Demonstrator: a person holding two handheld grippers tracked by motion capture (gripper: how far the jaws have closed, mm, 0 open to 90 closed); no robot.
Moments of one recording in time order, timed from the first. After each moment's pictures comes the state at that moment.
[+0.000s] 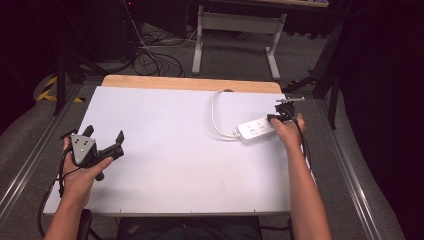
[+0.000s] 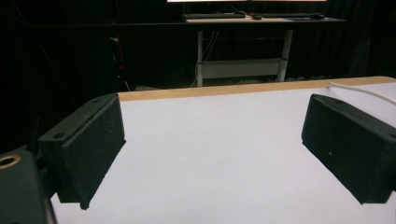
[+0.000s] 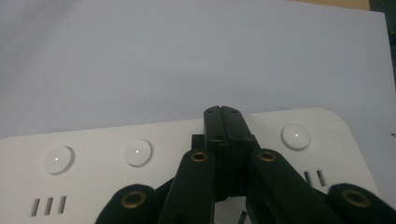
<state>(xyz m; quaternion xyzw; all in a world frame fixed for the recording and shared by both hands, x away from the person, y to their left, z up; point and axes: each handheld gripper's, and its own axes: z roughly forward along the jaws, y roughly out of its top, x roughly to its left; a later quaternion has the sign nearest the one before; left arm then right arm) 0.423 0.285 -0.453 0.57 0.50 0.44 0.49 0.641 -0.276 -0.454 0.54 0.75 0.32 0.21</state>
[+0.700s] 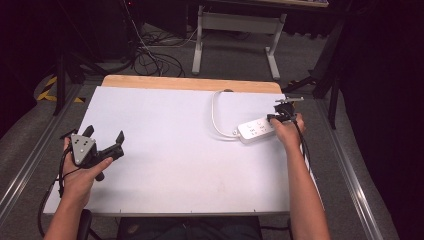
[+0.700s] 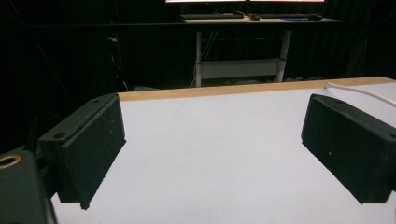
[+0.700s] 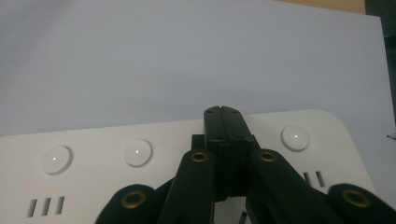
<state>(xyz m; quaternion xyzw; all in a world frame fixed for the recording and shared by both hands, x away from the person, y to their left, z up) 0.422 0.285 -0.453 0.57 0.50 0.44 0.49 0.641 -0.274 -0.454 0.53 0.75 0.32 0.22</state>
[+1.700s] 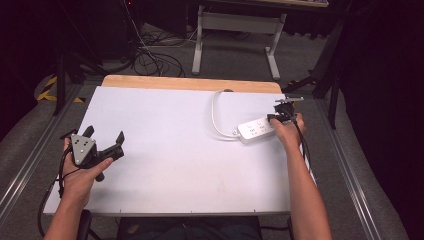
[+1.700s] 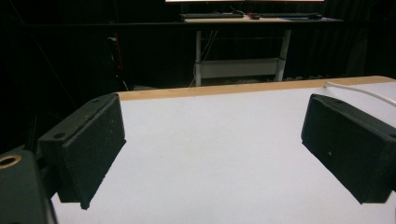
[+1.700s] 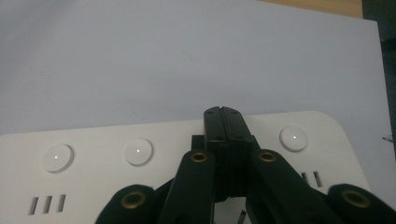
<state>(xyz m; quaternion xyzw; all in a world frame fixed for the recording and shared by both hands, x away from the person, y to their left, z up) 0.422 0.284 -0.453 0.57 0.50 0.43 0.49 0.639 -0.273 -0.452 0.53 0.75 0.32 0.23</state>
